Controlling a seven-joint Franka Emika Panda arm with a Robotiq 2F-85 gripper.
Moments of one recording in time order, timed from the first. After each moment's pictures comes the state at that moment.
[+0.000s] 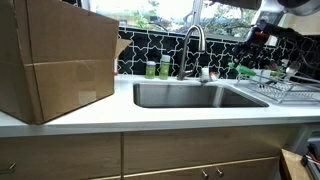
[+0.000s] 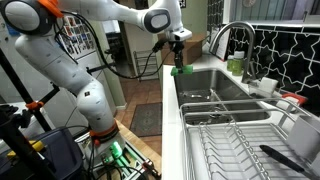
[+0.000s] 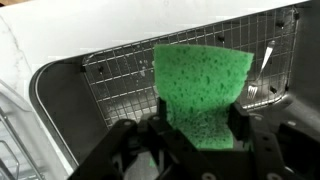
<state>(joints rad) -0.32 -0.44 -0.11 -2.34 0.03 2.07 0.56</state>
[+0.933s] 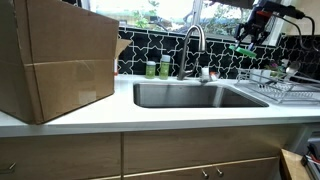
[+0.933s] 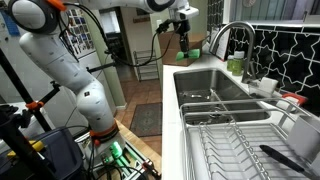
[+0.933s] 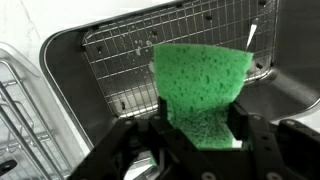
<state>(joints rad) -0.33 -0.38 -0.14 -2.09 0.03 1.91 0.56</state>
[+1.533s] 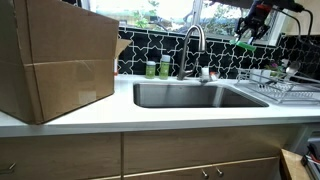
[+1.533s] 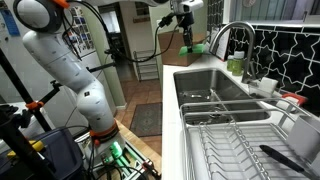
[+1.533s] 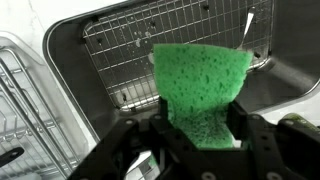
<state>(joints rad) -0.33 -0.34 -0.16 -1.99 0.03 1.86 0.57</state>
